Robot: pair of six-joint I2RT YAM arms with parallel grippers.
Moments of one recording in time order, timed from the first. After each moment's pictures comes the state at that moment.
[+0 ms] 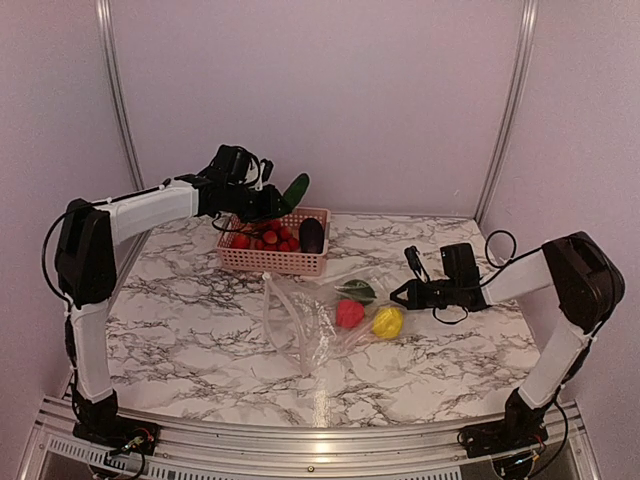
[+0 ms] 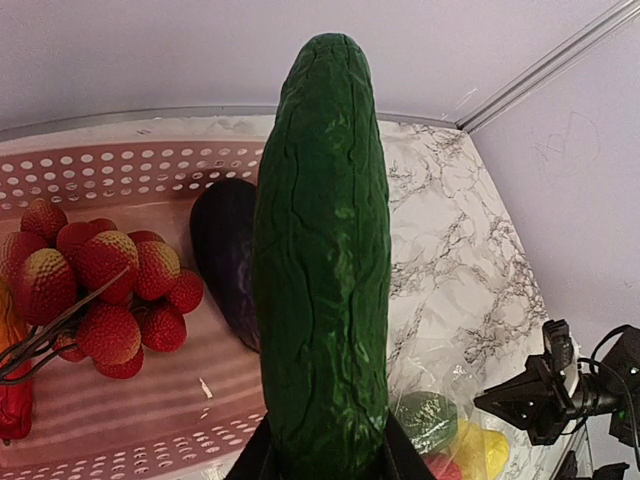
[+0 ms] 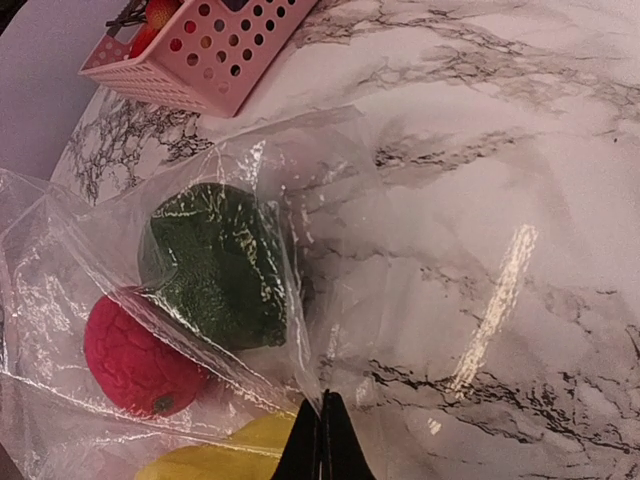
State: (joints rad) left arm -0.52 2.02 1.75 -0.33 0.28 -0.47; right arm 0.31 1.71 0.71 0.29 -0.54 0.25
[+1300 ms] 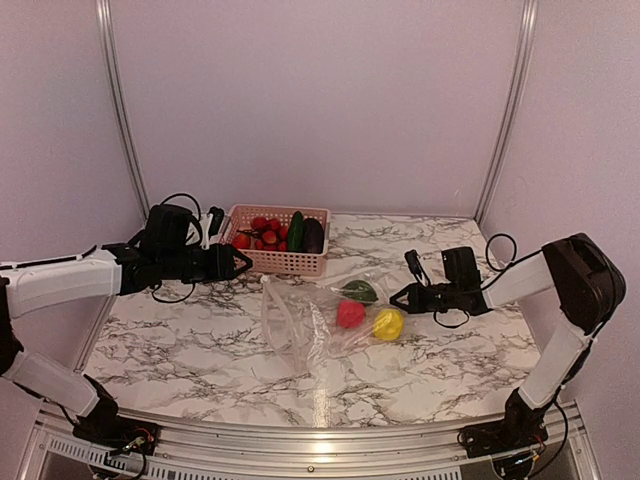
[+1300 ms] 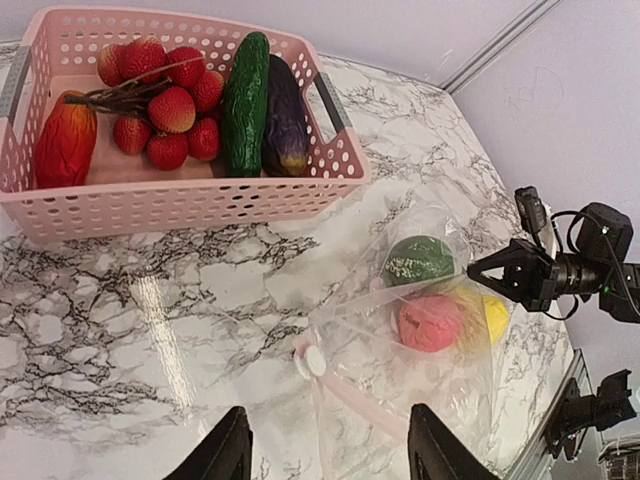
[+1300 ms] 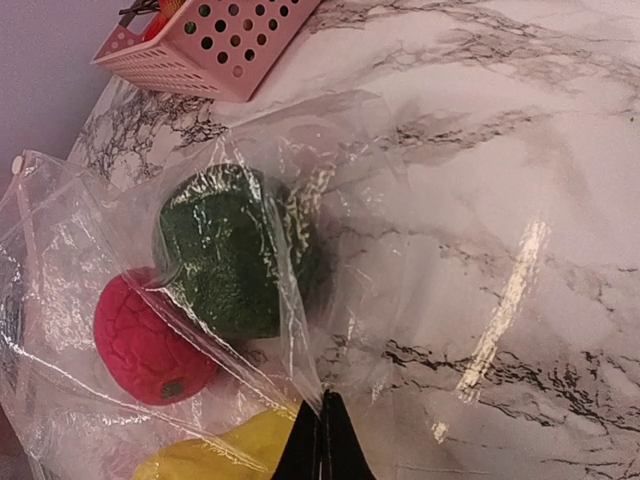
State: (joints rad) left arm -0.55 1.41 0.93 -0.08 0.24 -0.50; right arm 0.31 1.71 0.68 0.31 -0.58 0.26
